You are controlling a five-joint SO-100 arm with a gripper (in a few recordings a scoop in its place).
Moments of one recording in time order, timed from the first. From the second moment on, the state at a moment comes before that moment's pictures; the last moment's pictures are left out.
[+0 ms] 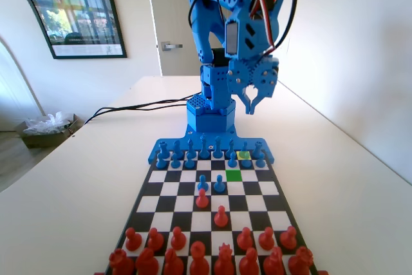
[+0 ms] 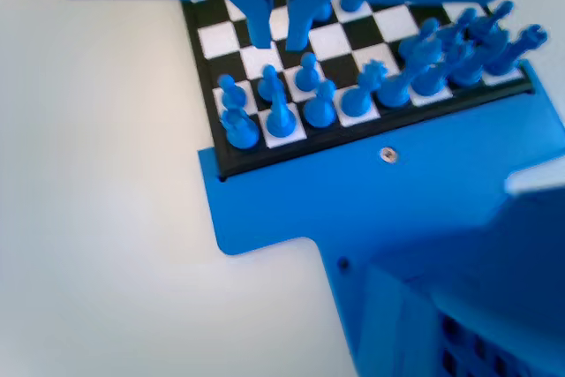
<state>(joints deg) -24.0 126.5 146.1 63.8 -50.2</state>
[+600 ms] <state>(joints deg) -24.0 119.5 149.3 55.2 -51.6</state>
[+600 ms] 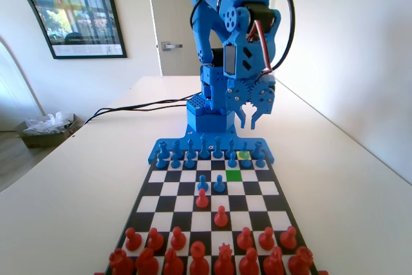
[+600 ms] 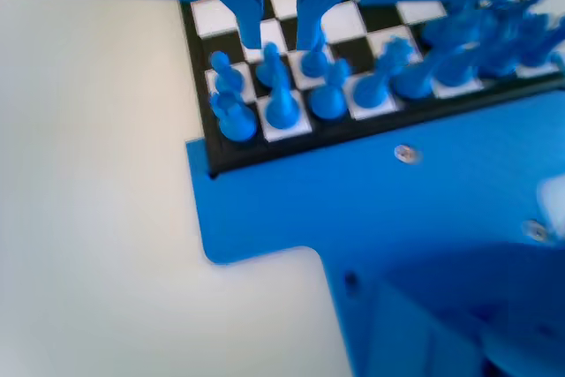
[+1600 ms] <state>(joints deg) -24.6 113.8 152.3 47.5 -54.8</state>
